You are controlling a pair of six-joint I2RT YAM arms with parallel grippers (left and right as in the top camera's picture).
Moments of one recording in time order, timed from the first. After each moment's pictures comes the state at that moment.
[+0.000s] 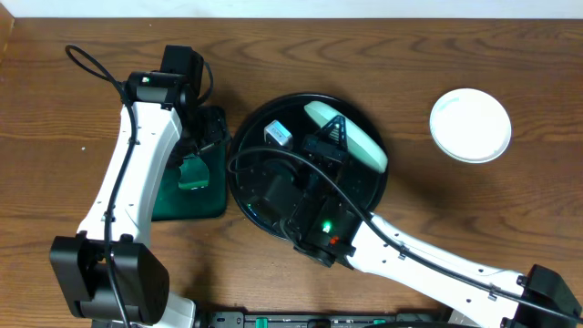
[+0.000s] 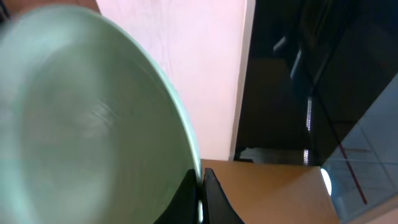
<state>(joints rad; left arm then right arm) -0.10 1.68 1.51 -1.28 -0.03 -0.58 1.09 1.57 1.25 -0.38 1.42 -0.81</state>
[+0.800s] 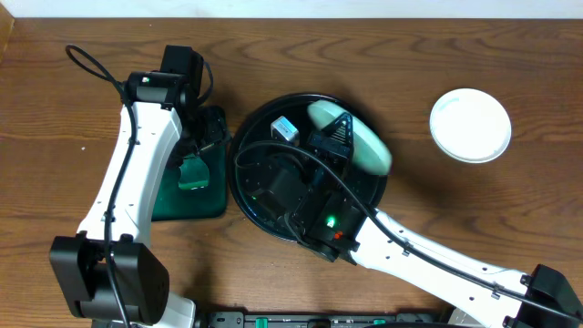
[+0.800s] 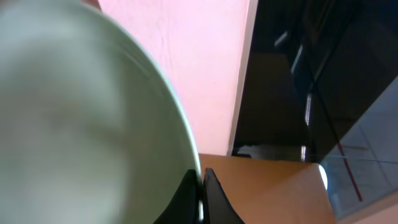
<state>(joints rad) -0.10 1.68 1.51 -1.28 -0.03 -0.58 1.06 1.57 1.24 -0.38 1.43 -0.83</state>
